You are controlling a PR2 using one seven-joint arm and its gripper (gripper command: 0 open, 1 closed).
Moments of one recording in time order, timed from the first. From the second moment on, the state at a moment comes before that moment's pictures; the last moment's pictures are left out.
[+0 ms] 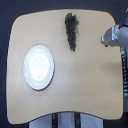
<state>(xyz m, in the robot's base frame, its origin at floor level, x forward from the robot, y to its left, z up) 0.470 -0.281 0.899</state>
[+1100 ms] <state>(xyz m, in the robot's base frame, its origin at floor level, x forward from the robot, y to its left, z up) 0.504 -0.218 0.901</state>
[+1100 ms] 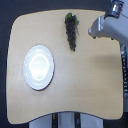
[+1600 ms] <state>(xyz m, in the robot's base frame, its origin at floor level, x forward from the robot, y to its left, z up) 0.546 -0.136 0.896</state>
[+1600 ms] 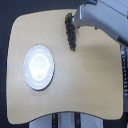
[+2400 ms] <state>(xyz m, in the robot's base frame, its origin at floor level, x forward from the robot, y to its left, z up) 0.583 -0.049 0.850</state>
